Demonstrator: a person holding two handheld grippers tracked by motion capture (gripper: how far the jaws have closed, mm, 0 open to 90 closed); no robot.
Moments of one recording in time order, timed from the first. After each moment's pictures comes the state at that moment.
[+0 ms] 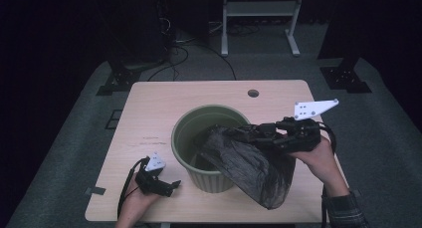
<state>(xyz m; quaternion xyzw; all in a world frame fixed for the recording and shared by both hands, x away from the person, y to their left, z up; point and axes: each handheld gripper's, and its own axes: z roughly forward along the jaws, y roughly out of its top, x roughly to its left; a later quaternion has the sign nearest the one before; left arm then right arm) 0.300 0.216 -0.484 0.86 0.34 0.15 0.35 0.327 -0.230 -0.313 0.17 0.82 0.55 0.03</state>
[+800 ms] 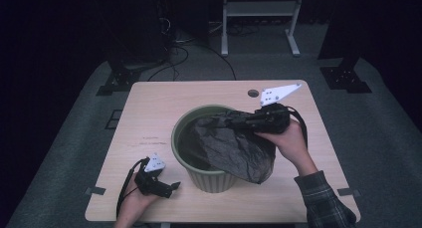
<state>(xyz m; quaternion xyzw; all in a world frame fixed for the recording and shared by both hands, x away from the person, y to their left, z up) 0.297 0.217 -0.479 0.86 0.33 0.14 0.36 0.367 -0.163 -0.298 0.14 0.84 0.53 0.04</state>
